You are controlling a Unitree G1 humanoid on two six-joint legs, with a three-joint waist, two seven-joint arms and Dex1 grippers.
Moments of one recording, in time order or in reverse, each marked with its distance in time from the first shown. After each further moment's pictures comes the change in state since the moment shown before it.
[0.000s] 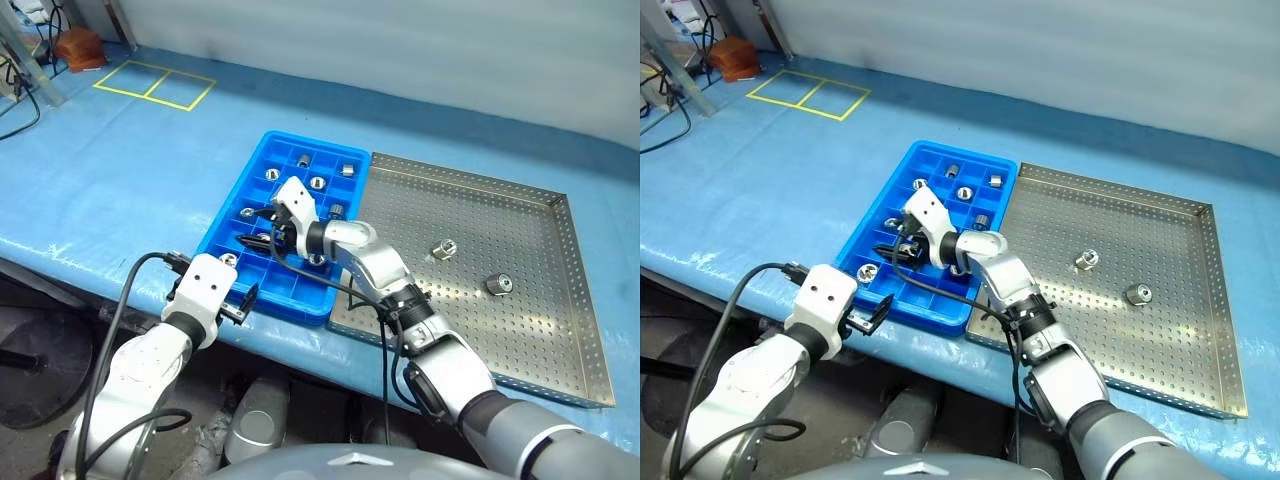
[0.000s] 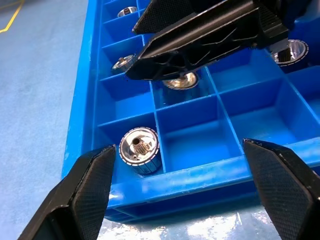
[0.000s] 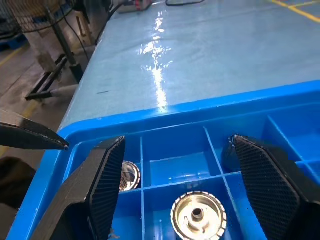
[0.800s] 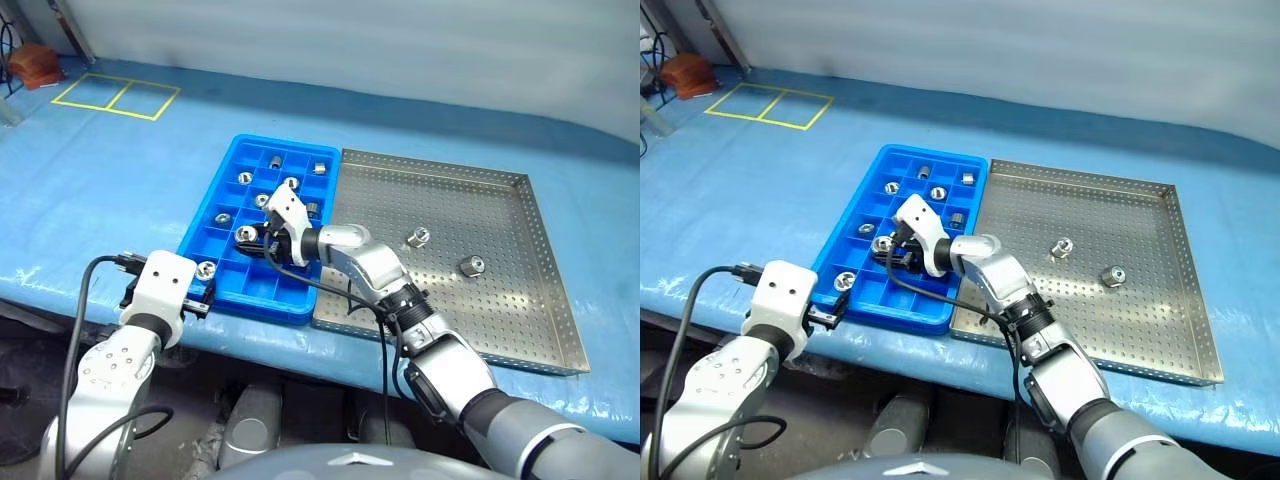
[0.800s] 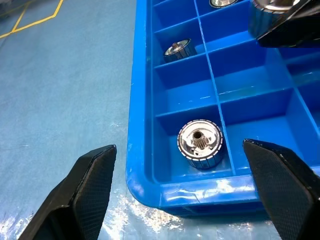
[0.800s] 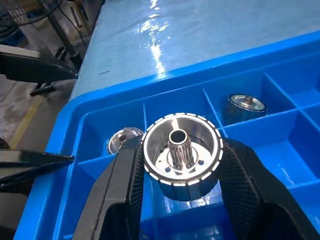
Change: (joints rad) left arm 0.056 0.004 0.136 -0.063 0.044 0.114 0.057; right arm -0.057 0.032 0.076 0.123 0.027 0.079 0.040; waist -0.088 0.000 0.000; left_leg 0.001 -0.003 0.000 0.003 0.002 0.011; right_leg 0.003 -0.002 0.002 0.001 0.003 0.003
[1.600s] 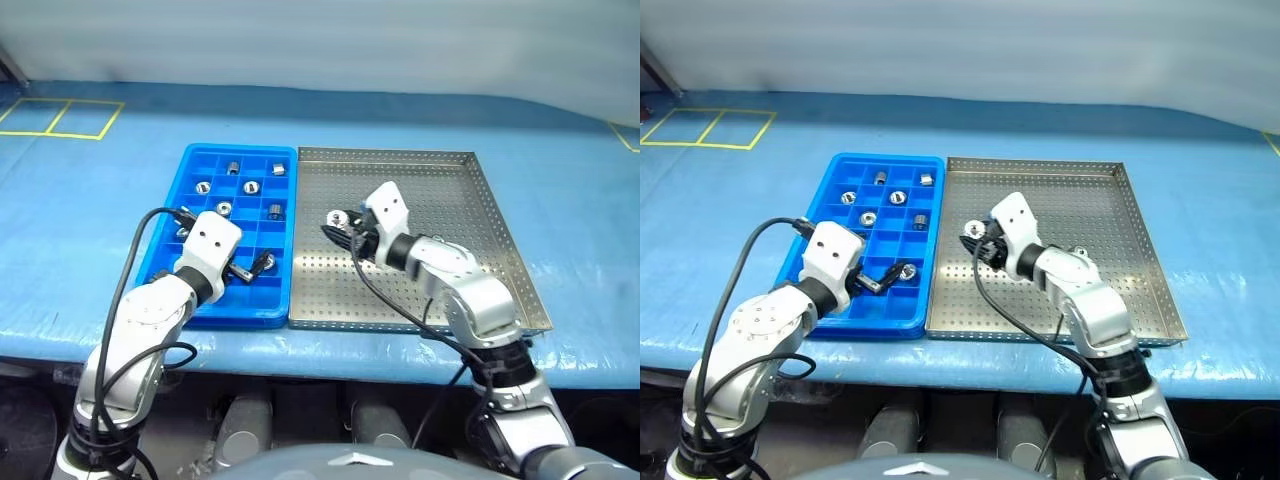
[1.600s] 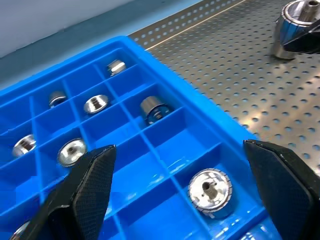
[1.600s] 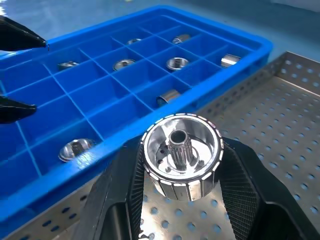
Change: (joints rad) left arm -0.273 -0.010 -0.045 0.204 -0.074 -0.152 -0.114; right arm 0.291 -0.306 -0.129 -0.645 0.076 0.256 -0.211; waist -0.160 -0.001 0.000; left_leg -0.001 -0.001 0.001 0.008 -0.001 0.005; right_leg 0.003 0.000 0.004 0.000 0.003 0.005
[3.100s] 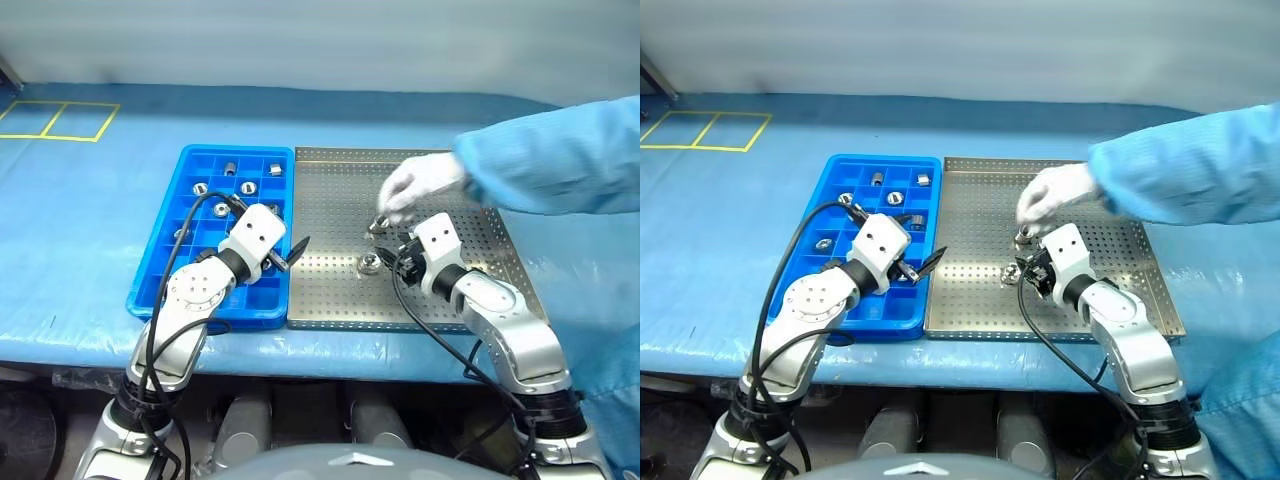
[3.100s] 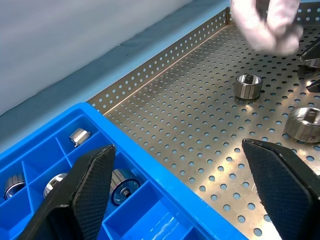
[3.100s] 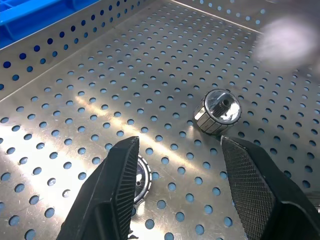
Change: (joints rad) left arm -0.137 -0.080 -0.185 0.294 0.110 -0.373 -0.142; right arm 0.327 -0.155 -0.170 -0.191 -0.050 0.010 -0.164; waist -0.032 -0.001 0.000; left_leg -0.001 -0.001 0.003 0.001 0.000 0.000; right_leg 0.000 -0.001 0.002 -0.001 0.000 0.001
